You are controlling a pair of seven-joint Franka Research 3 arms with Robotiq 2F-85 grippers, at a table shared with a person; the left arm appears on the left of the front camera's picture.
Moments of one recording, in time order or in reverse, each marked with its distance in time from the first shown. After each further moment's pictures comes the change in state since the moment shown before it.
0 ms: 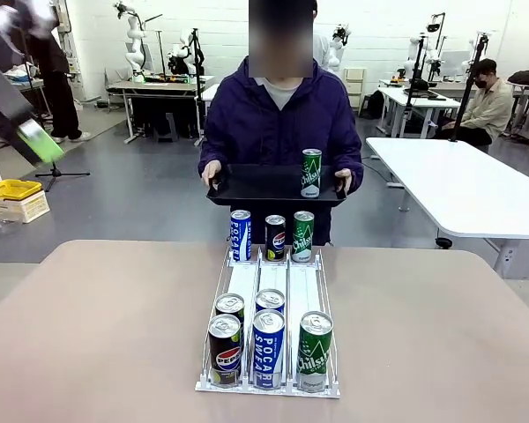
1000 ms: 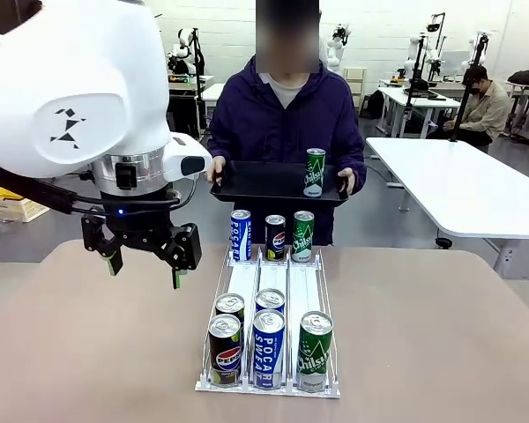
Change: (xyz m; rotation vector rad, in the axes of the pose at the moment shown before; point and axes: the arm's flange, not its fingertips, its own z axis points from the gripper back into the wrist) left arm 0.048 -0.061 -0.209 0.596 0.133 0.636; right arm 0.000 0.000 0.000 -0.002 0.001 -0.001
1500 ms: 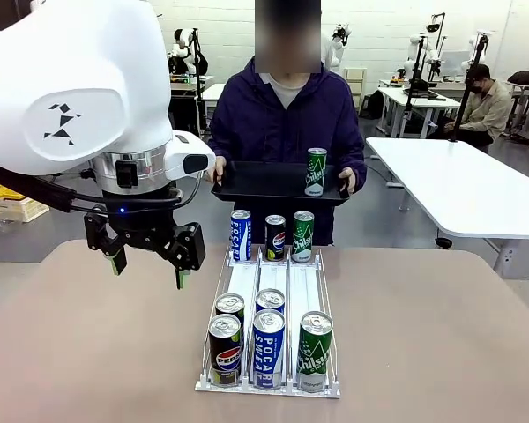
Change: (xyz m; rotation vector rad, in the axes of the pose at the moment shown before) left arm -0.010 -0.009 0.011 -0.007 -0.024 -0.043; right arm 0.000 0.000 0.000 0.000 0.000 0.000
